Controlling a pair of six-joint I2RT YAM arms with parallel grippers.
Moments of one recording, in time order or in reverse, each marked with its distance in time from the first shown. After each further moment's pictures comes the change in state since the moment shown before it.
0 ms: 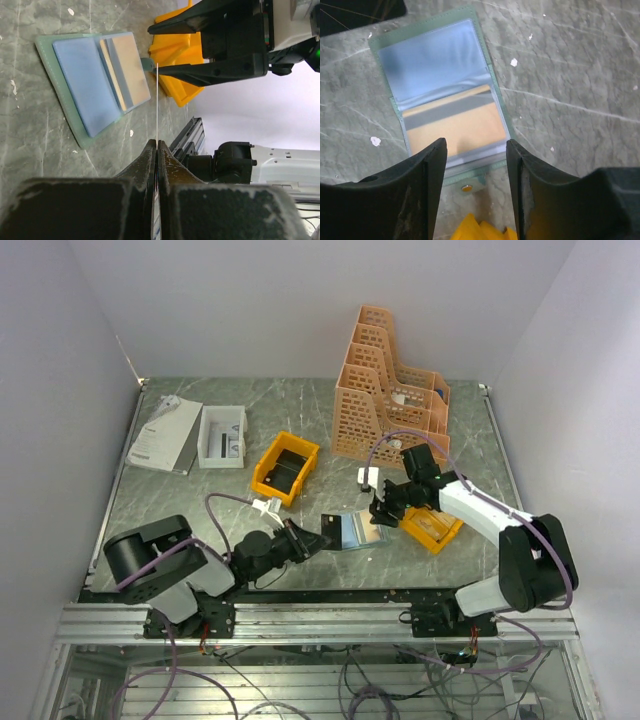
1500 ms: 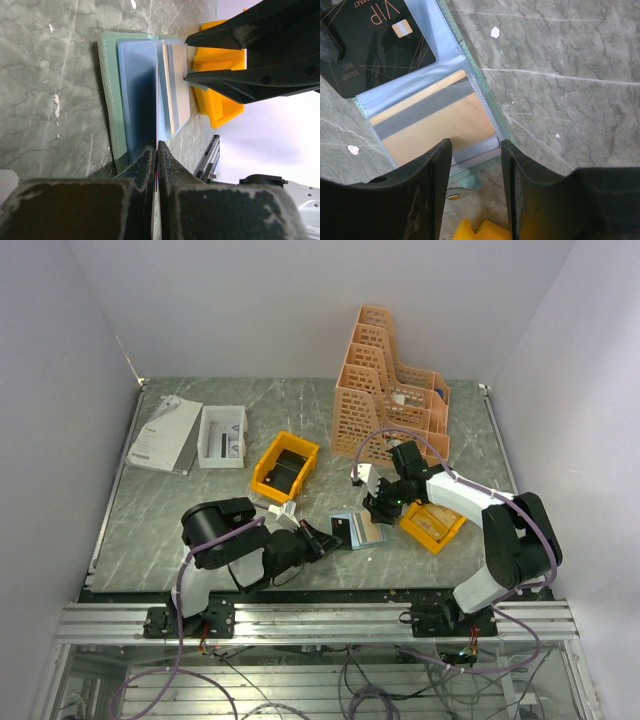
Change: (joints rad) left arm -0.013 0.477 0.168 0.196 -0.049 -0.118; right arm 0.036 0.148 0.065 -0.004 0.158 0.145
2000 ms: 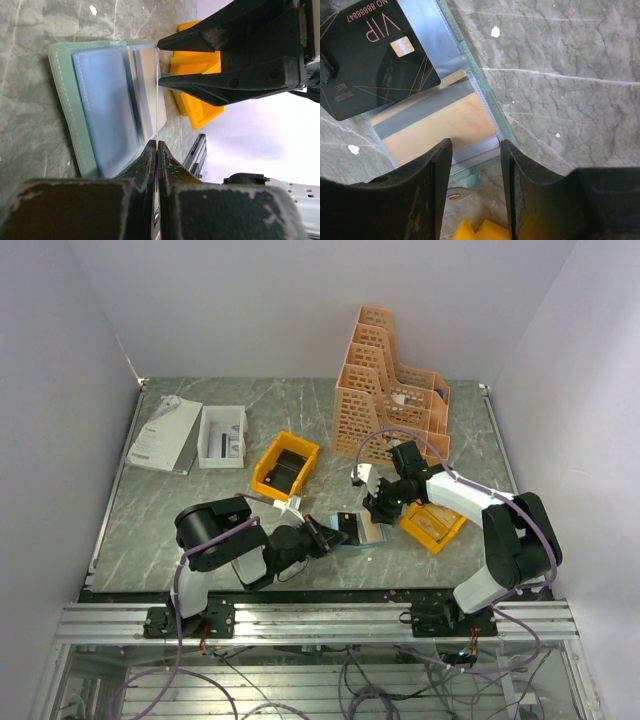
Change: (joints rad) left arm 0.000 -0.043 0.041 -0.024 0.016 -0.001; right arm 0.000 0.000 0.002 -0.005 0.000 0.000
